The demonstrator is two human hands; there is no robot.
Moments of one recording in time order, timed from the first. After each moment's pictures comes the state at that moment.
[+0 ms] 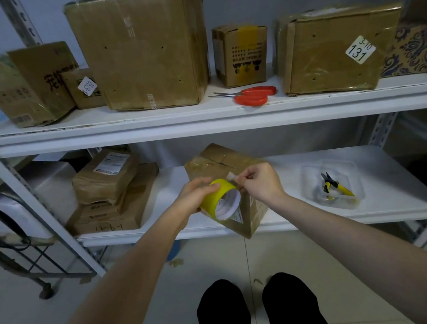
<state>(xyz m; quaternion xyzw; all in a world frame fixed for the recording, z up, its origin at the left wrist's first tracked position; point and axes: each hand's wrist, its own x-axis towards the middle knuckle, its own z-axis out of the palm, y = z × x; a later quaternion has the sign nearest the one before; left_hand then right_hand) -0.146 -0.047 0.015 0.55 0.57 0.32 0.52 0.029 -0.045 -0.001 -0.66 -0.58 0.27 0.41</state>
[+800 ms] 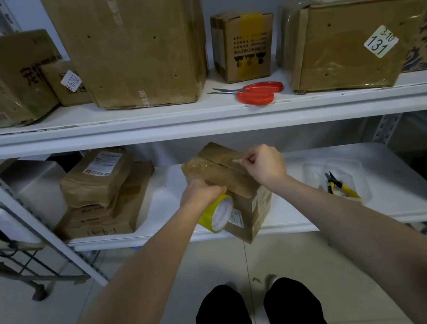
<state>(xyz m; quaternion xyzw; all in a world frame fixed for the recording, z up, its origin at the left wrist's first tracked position) -0.120 0.008 -0.006 0.62 0.69 0.18 0.33 0.049 0.009 0.012 -0.70 -0.64 0.09 0.32</state>
